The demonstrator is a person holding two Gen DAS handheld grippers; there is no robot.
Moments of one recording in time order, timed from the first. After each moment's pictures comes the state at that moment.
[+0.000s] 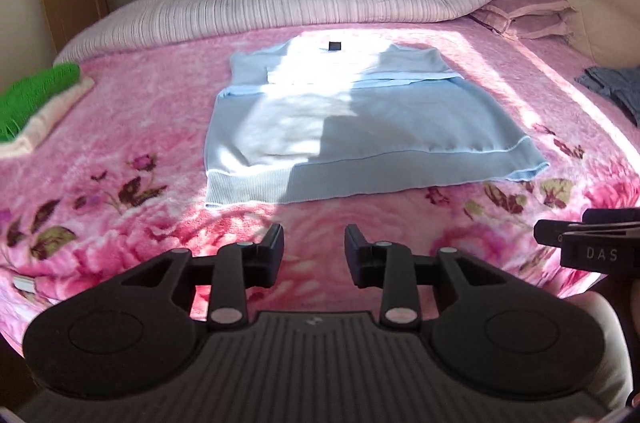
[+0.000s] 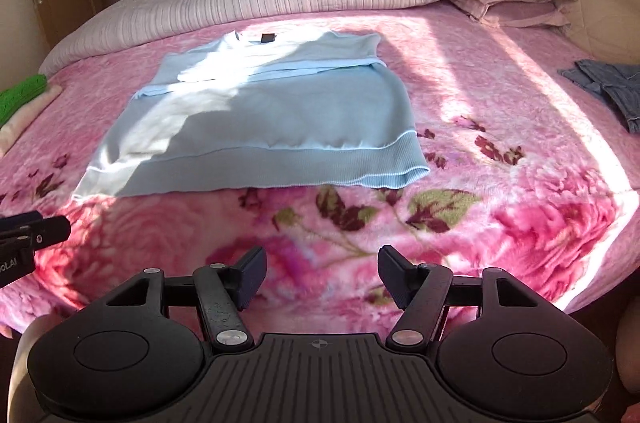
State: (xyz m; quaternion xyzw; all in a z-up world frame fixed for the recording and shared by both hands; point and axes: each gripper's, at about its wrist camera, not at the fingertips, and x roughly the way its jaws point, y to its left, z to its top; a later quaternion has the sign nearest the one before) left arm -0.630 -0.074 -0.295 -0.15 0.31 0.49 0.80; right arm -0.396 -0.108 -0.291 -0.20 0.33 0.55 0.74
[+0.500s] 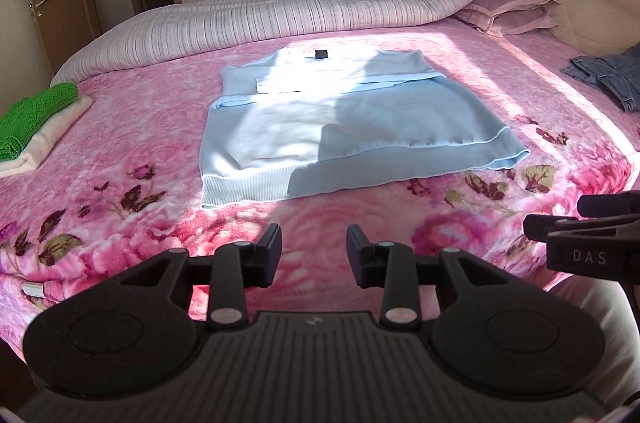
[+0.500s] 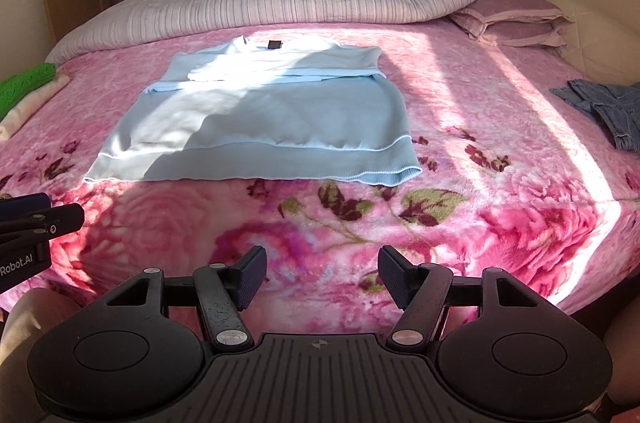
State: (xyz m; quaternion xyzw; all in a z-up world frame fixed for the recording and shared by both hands) left arm -0.632 -0.095 -0.293 -0.13 0.31 0.48 0.81; right arm -0.415 -0.131 -0.283 -0.21 0.31 0.55 0.75
